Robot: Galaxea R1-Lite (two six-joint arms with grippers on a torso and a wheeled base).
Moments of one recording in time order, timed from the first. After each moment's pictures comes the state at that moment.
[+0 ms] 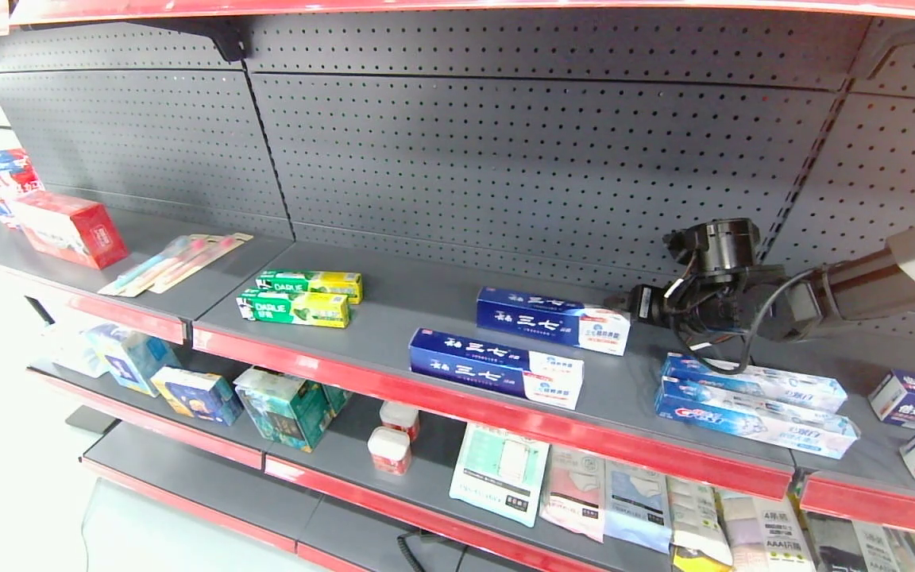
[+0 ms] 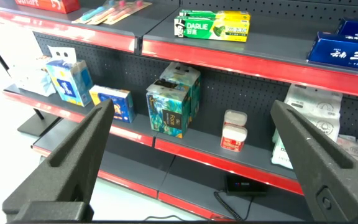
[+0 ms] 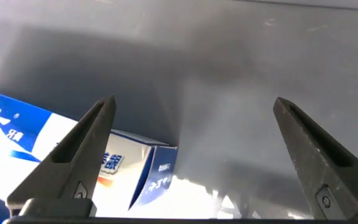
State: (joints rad) left arm 0.00 0.00 0.00 0.00 0.06 -0.01; right arm 0.14 2.15 -1.29 -0.25 0.01 0.27
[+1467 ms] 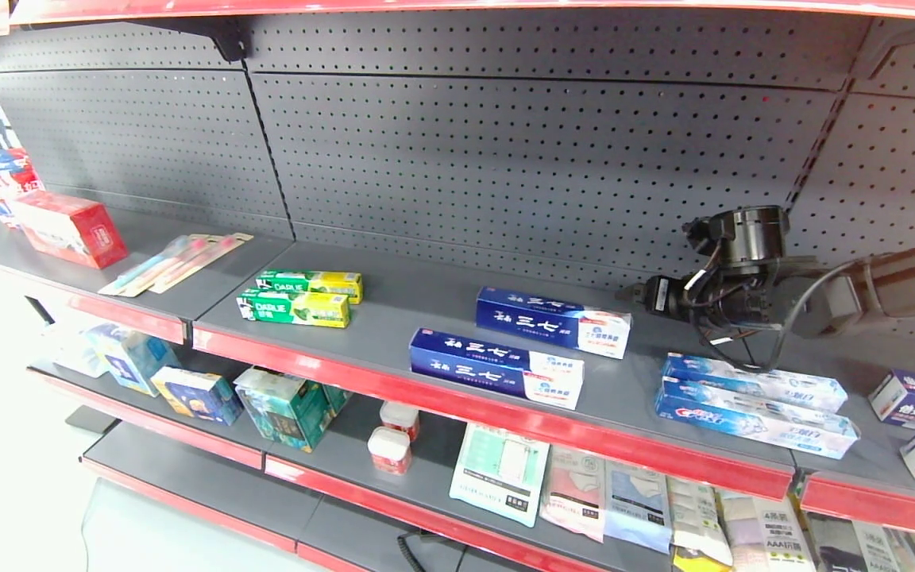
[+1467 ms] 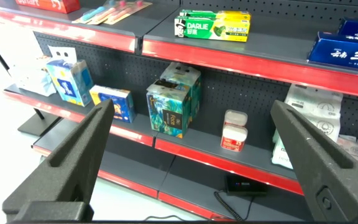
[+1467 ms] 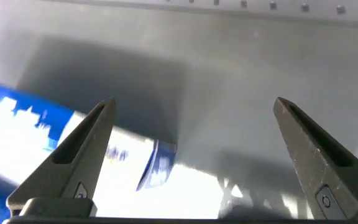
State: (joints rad) left arm 0.00 0.00 0.00 0.00 0.06 -0.01; right arm 0.12 2.05 -1.22 -0.25 0.02 0.27
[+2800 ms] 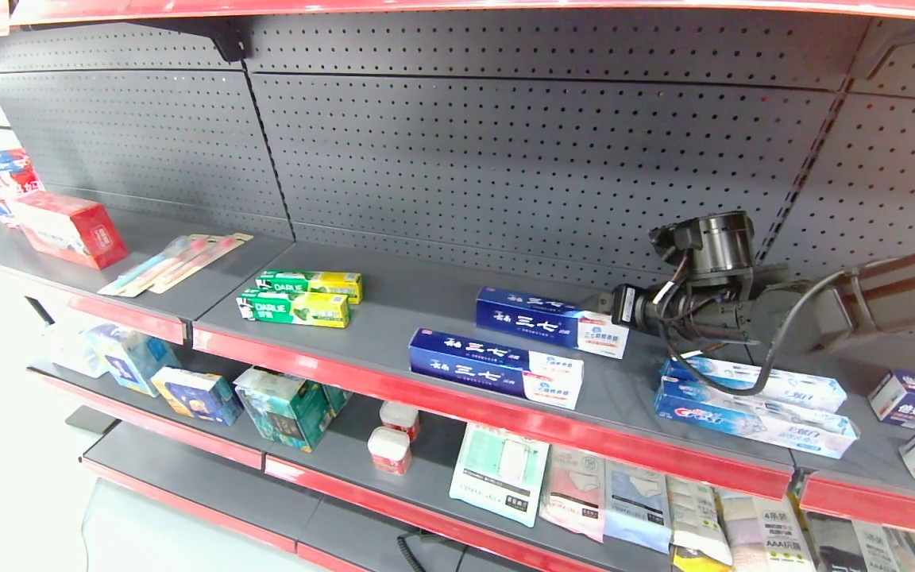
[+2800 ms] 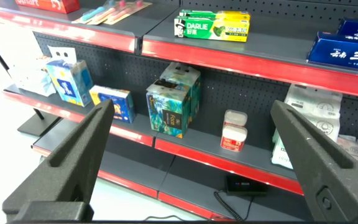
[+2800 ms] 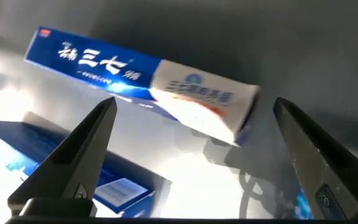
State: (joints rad) left arm 0.00 0.00 0.00 0.00 0.06 -0.01; right arm 0.26 2.01 -1.16 -0.25 0.03 0.37
